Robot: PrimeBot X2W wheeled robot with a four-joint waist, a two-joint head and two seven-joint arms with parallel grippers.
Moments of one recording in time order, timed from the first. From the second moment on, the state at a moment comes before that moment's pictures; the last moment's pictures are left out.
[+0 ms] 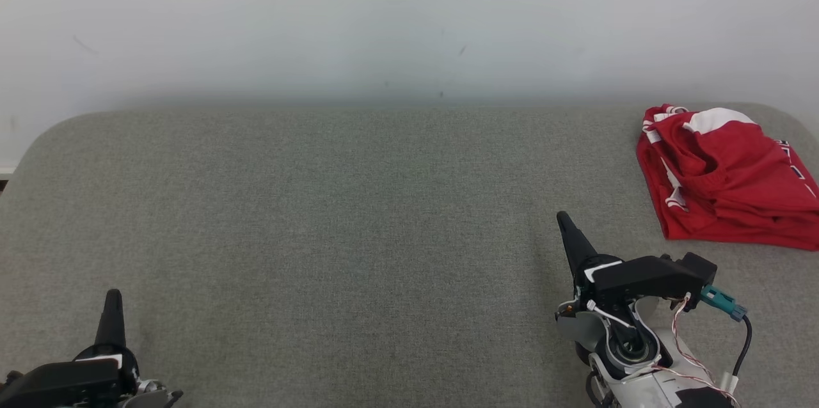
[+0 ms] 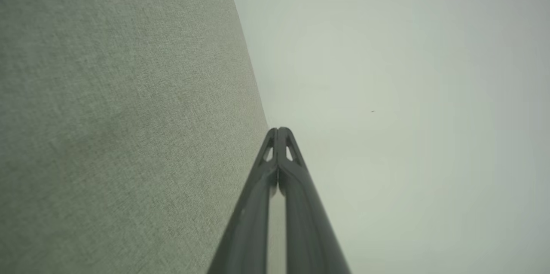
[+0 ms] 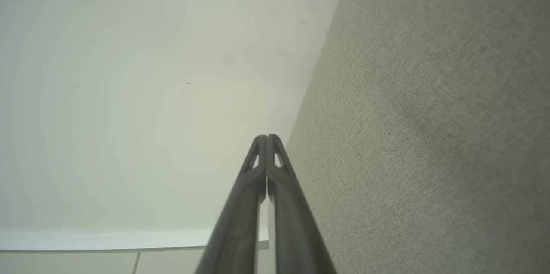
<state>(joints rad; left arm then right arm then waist) -0.23 0.07 0.29 0.39 -1.35 -0.12 0.07 -0.44 -0.05 0.12 0.60 1.46 0.13 0.02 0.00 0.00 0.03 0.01</state>
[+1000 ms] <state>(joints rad) -0.28 0.08 0.34 0.41 -1.56 -0.13 0.12 -0.54 -0.05 0.15 0.66 1.70 0.13 0.06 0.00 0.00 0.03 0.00</state>
